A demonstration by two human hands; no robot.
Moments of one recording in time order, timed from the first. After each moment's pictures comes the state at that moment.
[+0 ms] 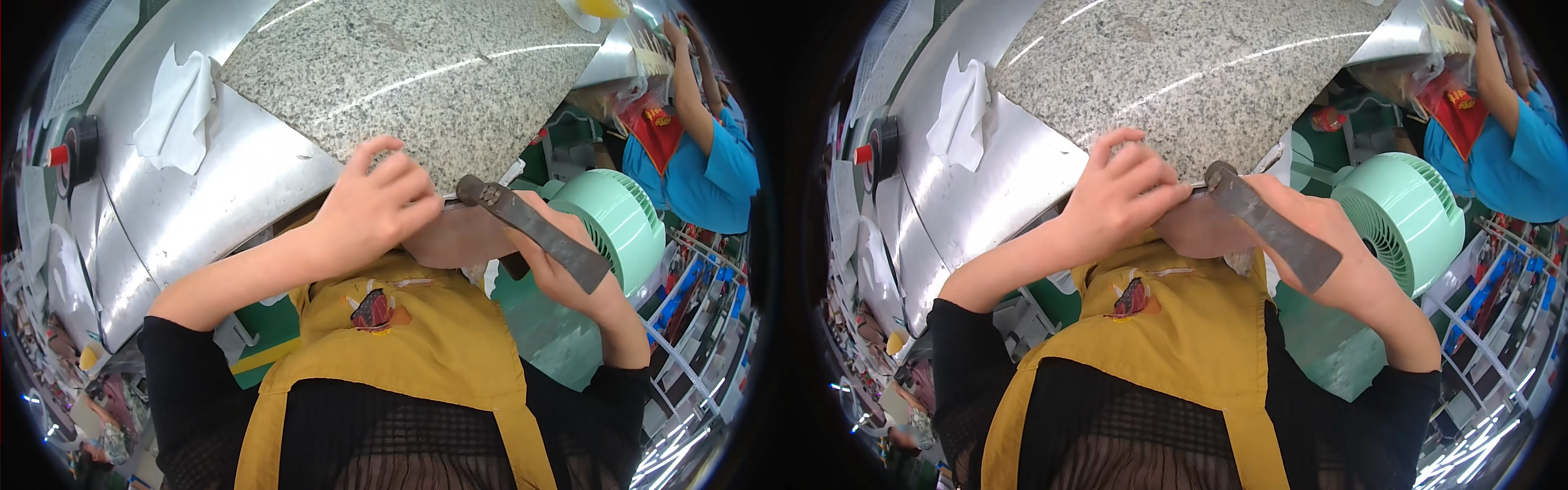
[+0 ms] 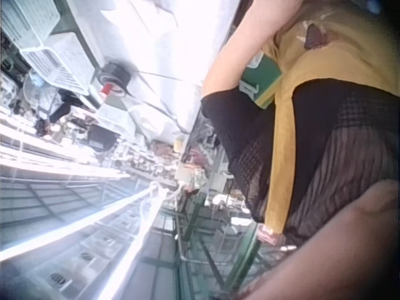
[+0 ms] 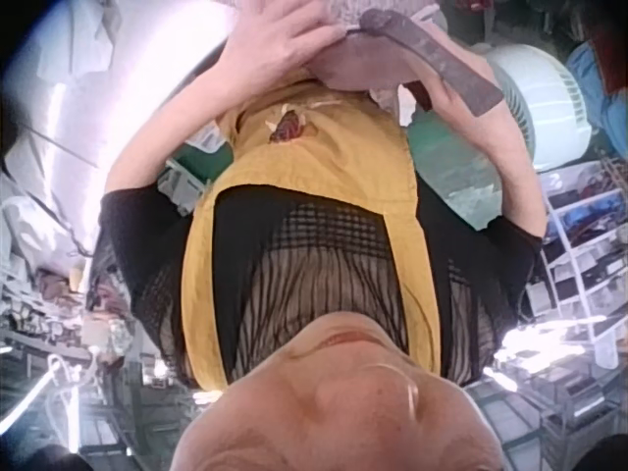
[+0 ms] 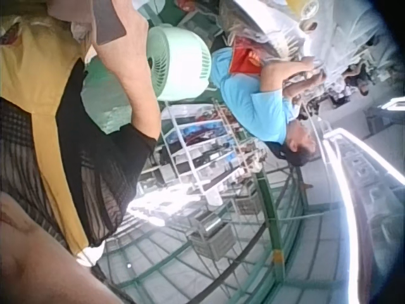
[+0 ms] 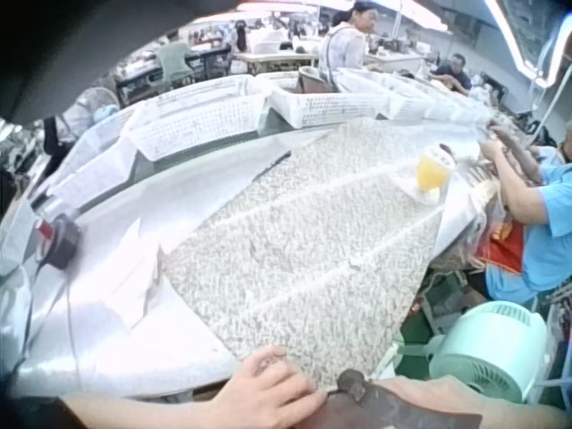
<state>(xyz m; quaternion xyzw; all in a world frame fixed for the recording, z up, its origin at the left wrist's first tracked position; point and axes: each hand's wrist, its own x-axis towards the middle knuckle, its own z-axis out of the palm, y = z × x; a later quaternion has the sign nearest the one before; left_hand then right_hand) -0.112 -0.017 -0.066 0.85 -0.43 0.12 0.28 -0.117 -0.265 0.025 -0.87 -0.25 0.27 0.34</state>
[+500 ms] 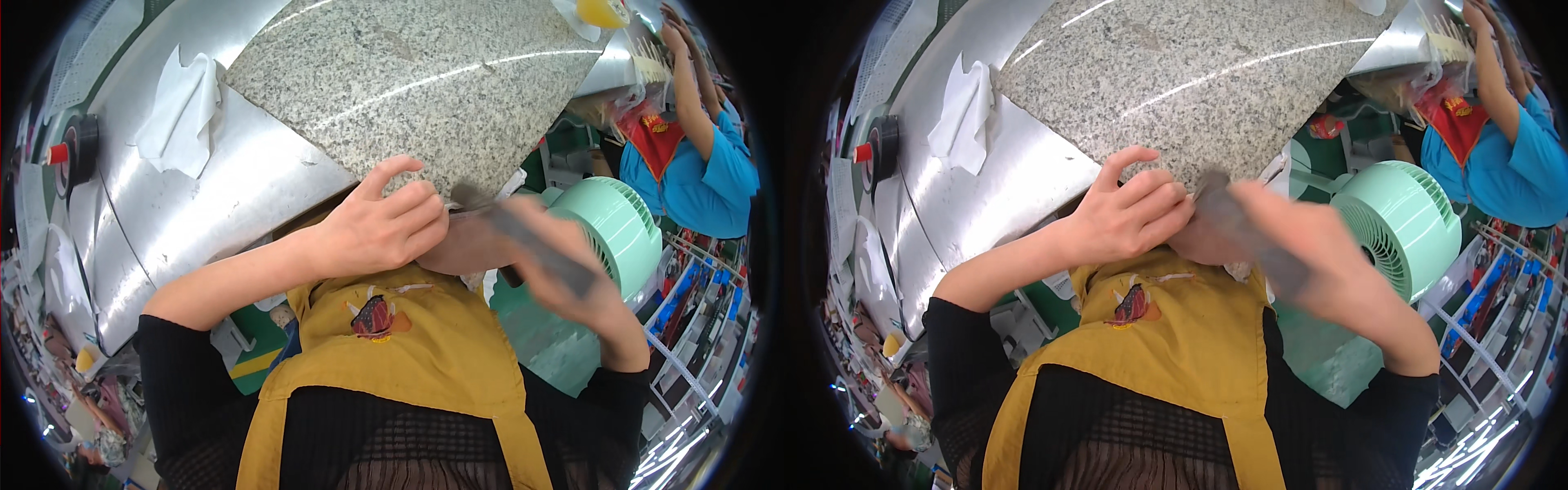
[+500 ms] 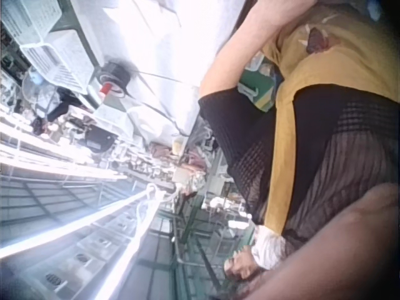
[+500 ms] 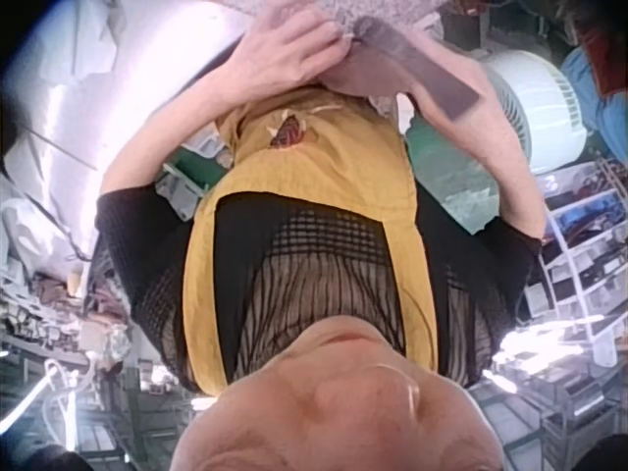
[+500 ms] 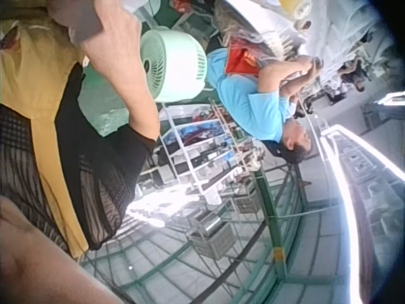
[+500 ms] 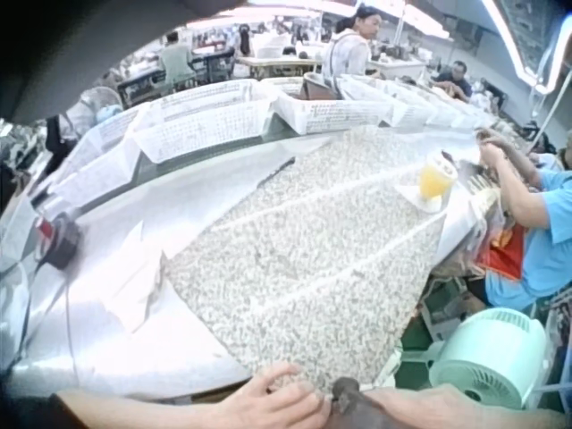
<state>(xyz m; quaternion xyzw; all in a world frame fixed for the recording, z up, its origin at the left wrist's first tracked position) -0.116 -0.018 -0.072 0.82 -0.48 0.21 0.22 -0.116 -0.251 0.033 -0.87 -0.26 0.28 0.32</state>
